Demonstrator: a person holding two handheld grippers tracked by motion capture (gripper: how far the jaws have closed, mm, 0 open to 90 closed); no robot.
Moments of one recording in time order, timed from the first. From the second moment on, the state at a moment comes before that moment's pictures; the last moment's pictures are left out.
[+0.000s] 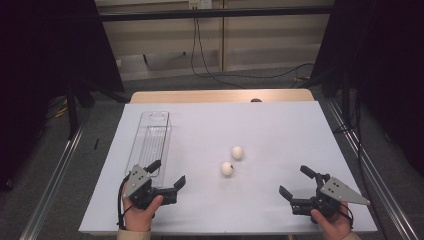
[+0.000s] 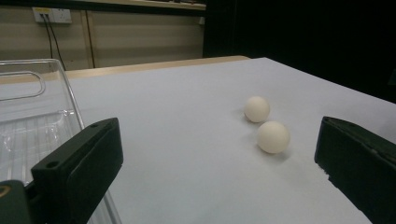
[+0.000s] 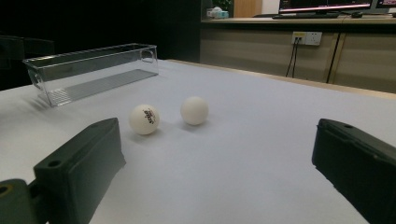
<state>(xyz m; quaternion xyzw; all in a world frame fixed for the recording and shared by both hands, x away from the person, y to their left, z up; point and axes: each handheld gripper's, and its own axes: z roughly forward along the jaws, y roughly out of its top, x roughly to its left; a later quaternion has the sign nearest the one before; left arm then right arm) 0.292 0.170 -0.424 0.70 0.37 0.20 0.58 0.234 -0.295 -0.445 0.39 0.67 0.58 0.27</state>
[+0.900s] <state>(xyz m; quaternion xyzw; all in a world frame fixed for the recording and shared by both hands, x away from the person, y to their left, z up) 0.296 0.143 -0.422 0.71 0.36 0.18 0.58 0.234 -0.295 -0.445 0.39 0.67 0.58 0.27</state>
